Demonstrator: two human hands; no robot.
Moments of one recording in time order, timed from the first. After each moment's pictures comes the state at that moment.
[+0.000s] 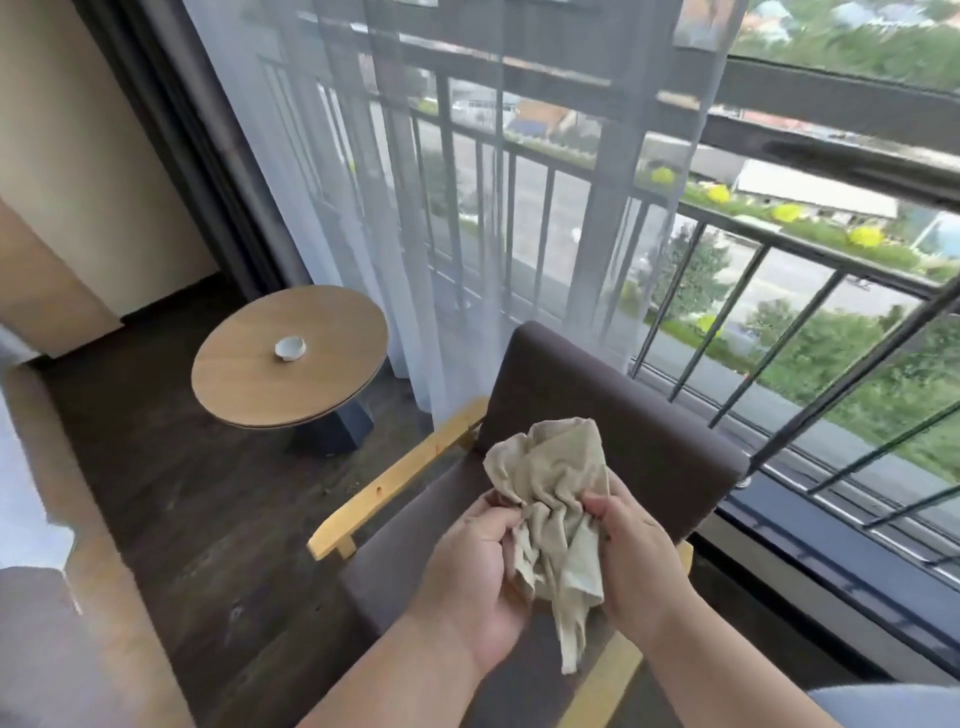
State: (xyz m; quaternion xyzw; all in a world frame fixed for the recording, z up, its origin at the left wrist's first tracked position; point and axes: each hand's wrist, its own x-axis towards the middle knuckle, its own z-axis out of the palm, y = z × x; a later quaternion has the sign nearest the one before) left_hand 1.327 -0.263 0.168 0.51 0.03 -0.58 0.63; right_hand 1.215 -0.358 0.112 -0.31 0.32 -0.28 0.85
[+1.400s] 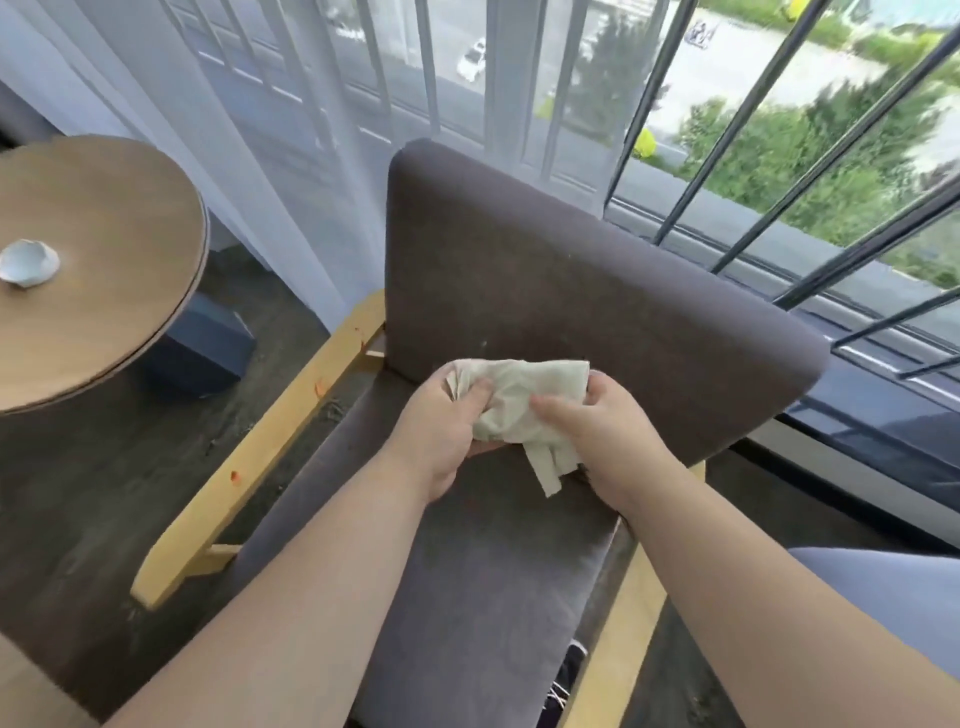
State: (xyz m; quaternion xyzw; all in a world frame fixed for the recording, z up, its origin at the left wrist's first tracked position) left_hand 1.421 -0.508 -0.167 0.62 -0.17 -0.60 0.48; right_hand 1.249 -0.563 -0.150 -0.47 0.55 -0.17 0.67
